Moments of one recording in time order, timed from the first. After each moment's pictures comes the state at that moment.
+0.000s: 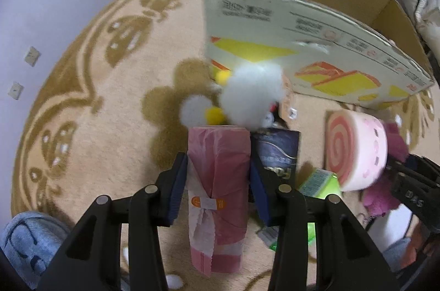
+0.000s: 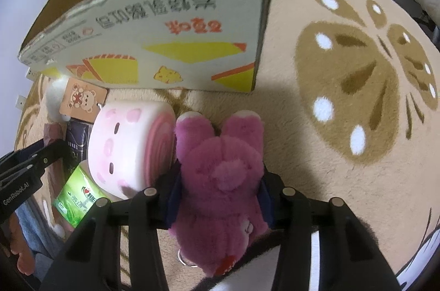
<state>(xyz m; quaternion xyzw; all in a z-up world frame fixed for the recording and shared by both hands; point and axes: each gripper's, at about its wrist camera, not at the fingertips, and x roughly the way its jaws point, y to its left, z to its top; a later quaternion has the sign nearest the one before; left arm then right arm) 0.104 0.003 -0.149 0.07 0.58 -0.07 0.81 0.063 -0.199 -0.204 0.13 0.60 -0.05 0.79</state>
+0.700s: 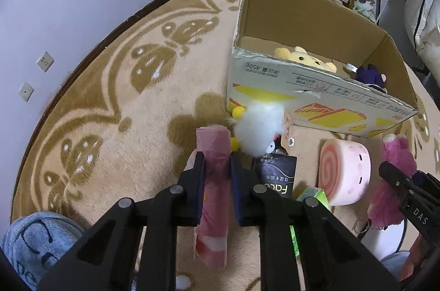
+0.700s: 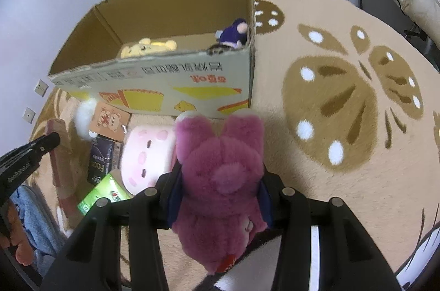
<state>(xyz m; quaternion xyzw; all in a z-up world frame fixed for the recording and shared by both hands) 0.099 0.011 -0.111 0.04 0.53 -0.06 0.84 0.041 -0.204 -0.140 0.13 0.53 -0.05 0.83</state>
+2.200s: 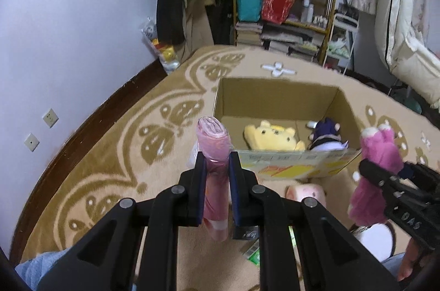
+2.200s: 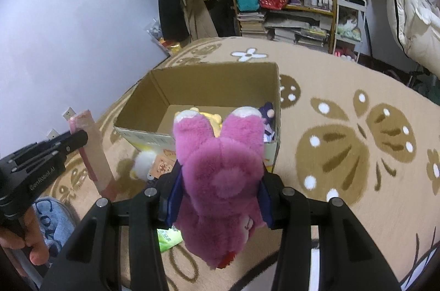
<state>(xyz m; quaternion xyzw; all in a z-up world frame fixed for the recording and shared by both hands) 0.070 -0.001 -0.014 0.06 0.38 -0.11 0.92 0.018 -0.189 -0.057 0.13 0.41 -0.01 0.91</state>
